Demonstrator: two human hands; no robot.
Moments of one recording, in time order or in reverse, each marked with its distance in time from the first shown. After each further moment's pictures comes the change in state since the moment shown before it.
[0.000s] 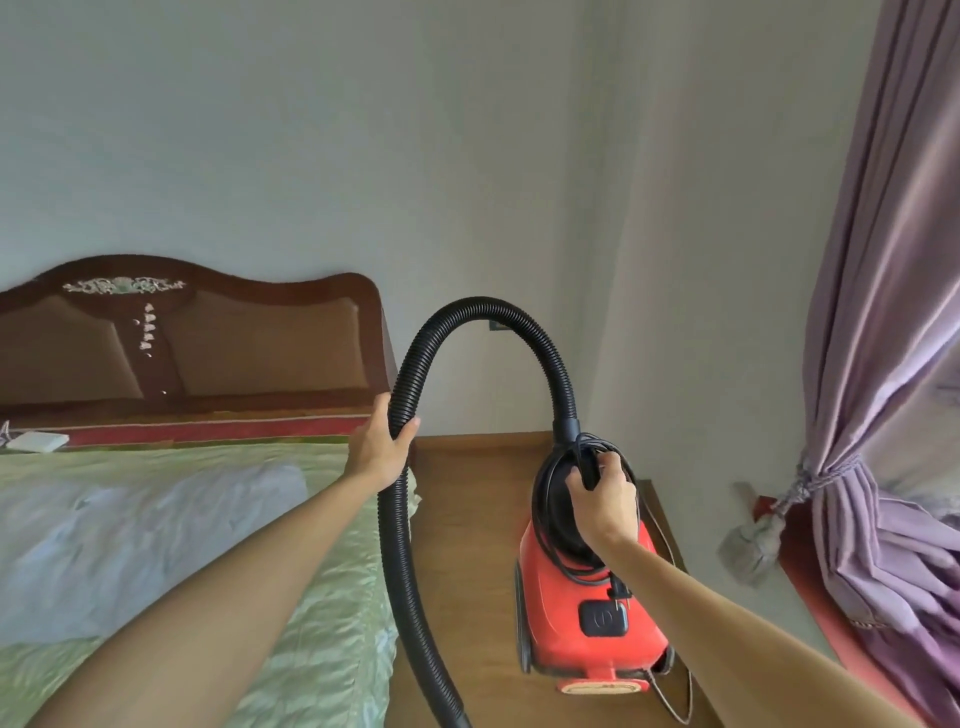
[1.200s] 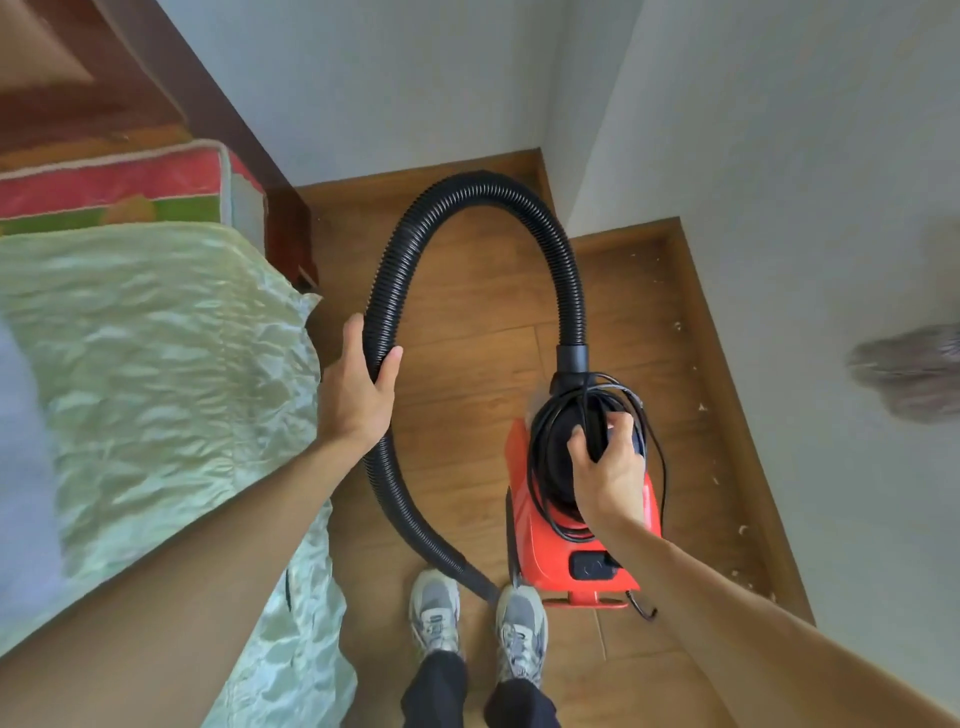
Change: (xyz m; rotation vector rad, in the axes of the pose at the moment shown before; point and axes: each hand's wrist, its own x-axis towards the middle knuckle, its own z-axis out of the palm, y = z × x) left_hand 0.121 -0.251 0.409 0.125 -0.234 -0.130; right_hand 0.136 0.362 0.243 -0.145 -0.094 0.390
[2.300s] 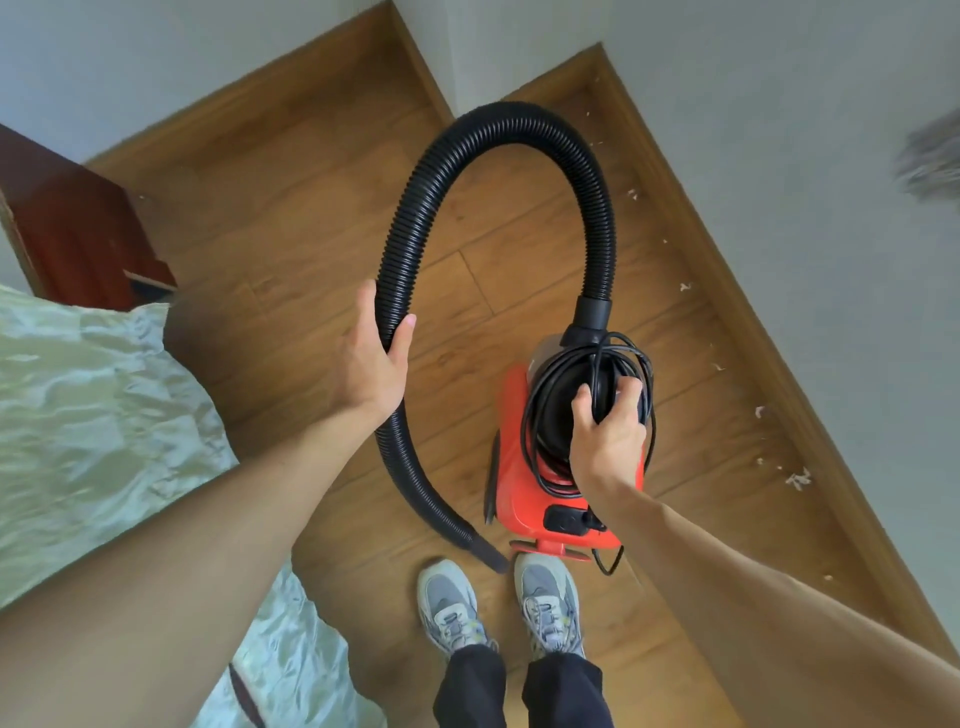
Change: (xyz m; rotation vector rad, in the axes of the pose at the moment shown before) left_hand 0.050 0.005 0.189 0.058 -0.315 0.144; right_hand 0.071 0.122 0.060 0.209 0.253 0.327
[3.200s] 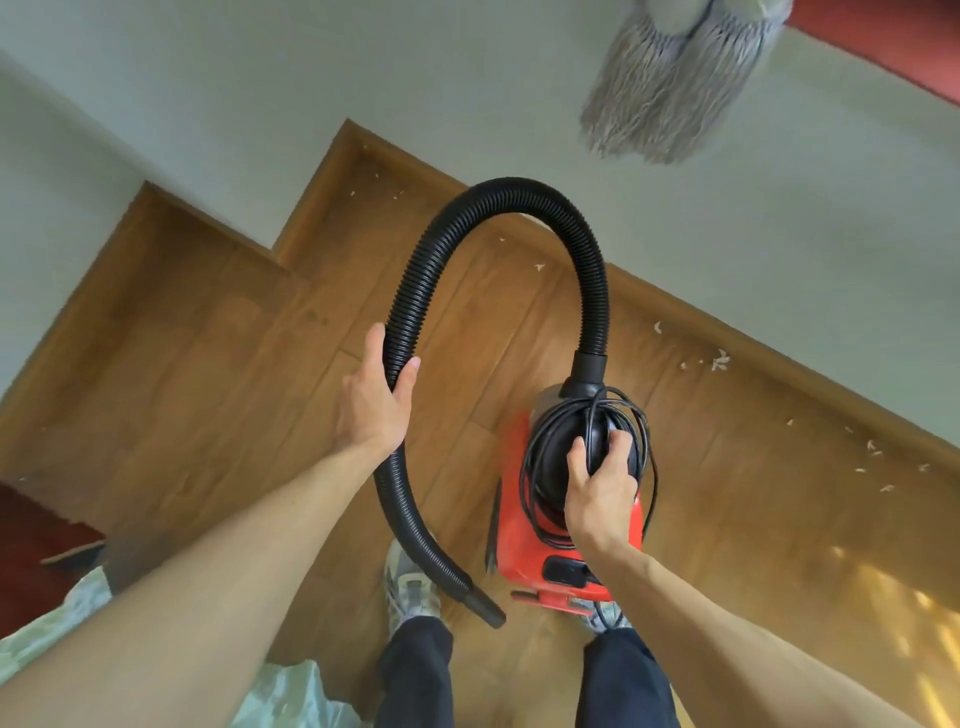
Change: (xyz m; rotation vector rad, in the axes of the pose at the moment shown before) left_hand 0.032 0.116 0.065 0.234 -0.405 0.391; right_hand -0.029 0.032 -0.042 0.227 0.353 0.404
